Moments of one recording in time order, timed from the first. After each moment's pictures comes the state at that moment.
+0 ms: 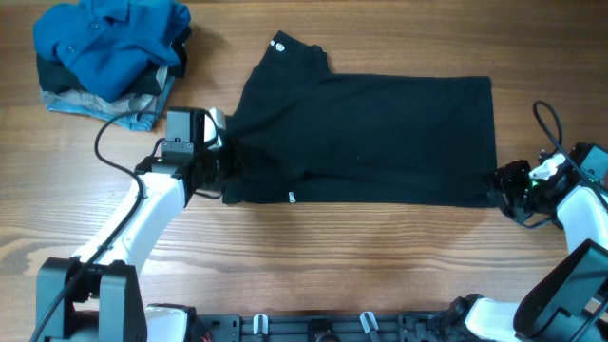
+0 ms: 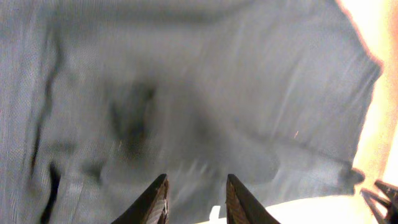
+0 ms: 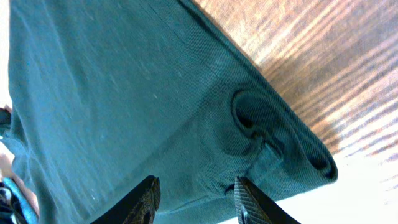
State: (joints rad) left arm -0.12 1.50 0.80 -0.36 0.44 -0.57; right arm -0.62 1.52 0.80 -0.61 -0.49 0.39
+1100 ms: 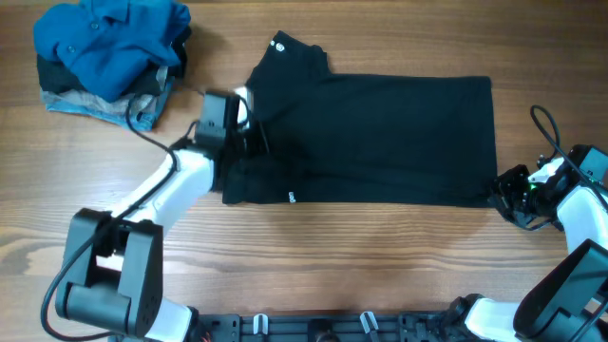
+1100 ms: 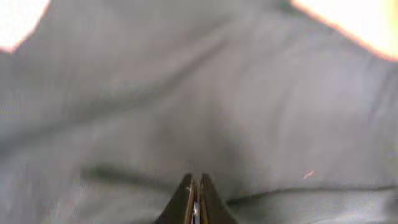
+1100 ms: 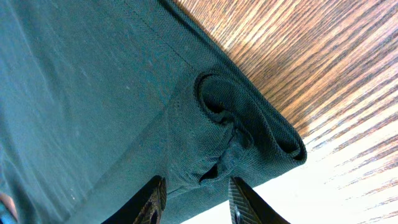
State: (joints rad) left arm -0.26 1.68 0.94 -0.18 0.28 -0.51; right arm -0.62 1.52 0.80 -0.65 -0.43 0.38
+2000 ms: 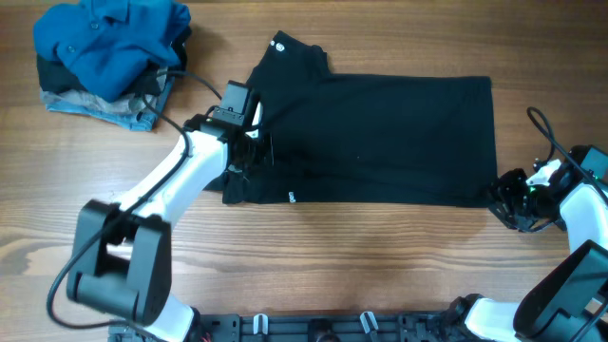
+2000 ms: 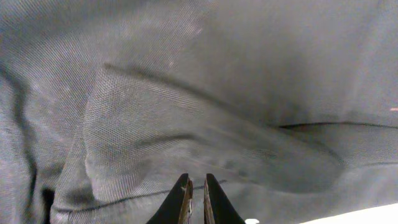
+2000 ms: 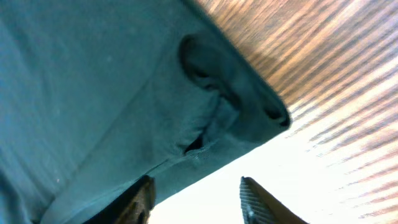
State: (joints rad) left arm -0.33 1.74 1.11 -0.66 0.15 -0.41; right arm -0.62 1.52 0.83 -0.77 -0.40 0.32
